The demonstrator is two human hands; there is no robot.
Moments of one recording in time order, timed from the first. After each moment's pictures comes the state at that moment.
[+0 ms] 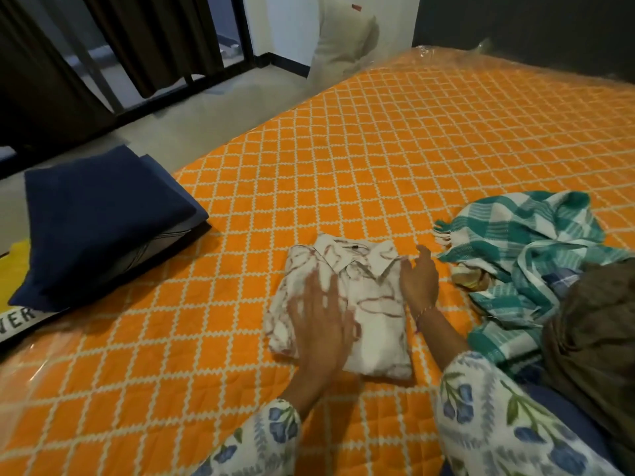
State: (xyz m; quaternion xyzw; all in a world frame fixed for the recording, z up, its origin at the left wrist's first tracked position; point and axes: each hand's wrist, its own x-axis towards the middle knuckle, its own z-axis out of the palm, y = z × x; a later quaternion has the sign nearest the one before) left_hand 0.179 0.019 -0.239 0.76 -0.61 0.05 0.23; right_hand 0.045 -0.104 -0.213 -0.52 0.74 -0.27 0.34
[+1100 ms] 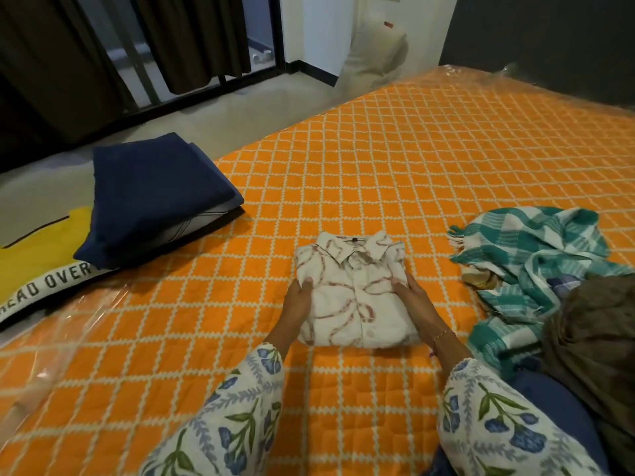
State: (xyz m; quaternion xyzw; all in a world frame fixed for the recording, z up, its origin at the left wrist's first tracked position) left_hand 0.255 0.032 -0.220 0.71 -0.25 -0.49 0.43; right_hand 0.045 -0.039 -0.213 -0.47 0.52 -0.29 0.65
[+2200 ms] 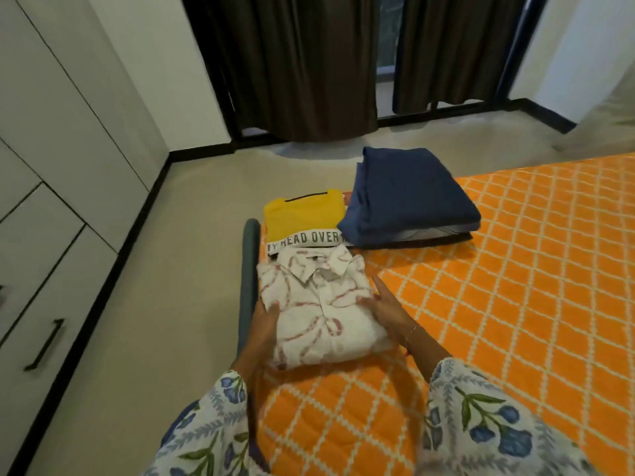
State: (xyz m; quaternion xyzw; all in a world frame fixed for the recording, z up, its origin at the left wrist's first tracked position) left_hand 0.530 0.333 -0.190 0.78 0.03 -0.21 0.59; right_hand 0.415 0.130 -0.205 -0.66 0.29 -0.04 0.69
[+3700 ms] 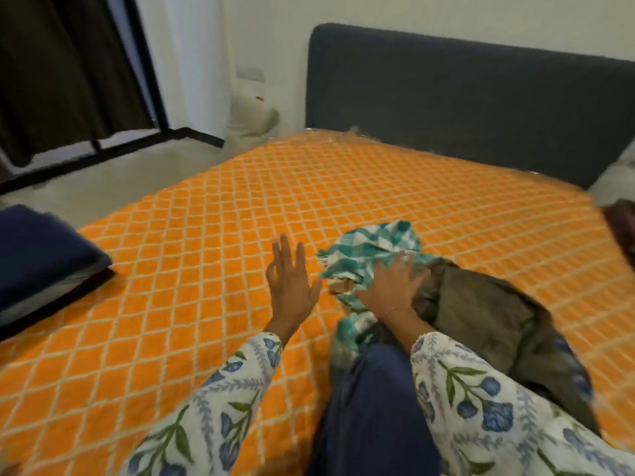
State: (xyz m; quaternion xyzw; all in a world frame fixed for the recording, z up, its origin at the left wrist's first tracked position) left_hand 0.060 -0.014 -0.124 0.68 -0.69 -0.04 0.24; right_hand -0.111 -0.024 -0.092 -0.64 0.76 0.05 0.00
